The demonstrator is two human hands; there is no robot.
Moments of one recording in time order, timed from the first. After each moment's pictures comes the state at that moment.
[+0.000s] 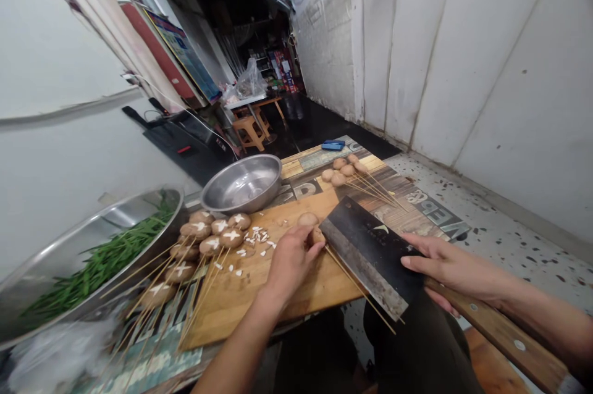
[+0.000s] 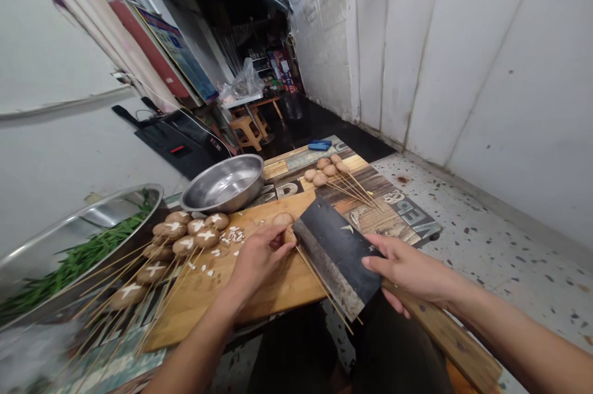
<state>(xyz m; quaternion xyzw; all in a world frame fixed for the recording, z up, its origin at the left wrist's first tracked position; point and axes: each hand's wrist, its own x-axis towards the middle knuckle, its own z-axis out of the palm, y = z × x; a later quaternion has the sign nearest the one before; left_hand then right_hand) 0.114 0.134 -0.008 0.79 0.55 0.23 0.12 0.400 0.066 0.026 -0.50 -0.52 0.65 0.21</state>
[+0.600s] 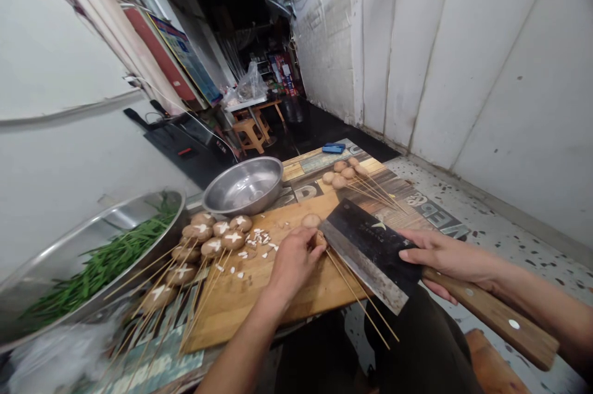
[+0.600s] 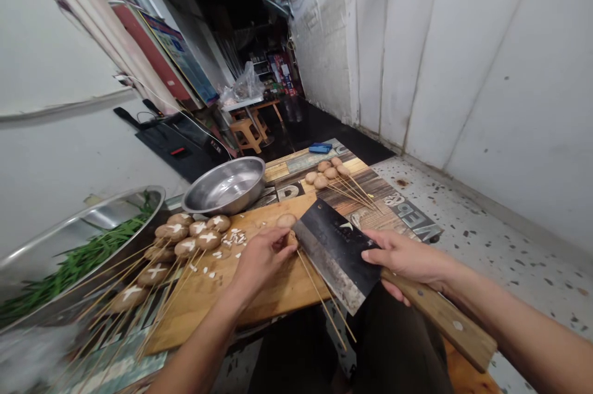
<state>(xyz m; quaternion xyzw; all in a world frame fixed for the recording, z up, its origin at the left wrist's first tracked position) 0.117 0.135 0.001 0.79 0.56 0.21 0.16 0.405 0.086 0.027 -0.46 -0.50 0.71 0.21</state>
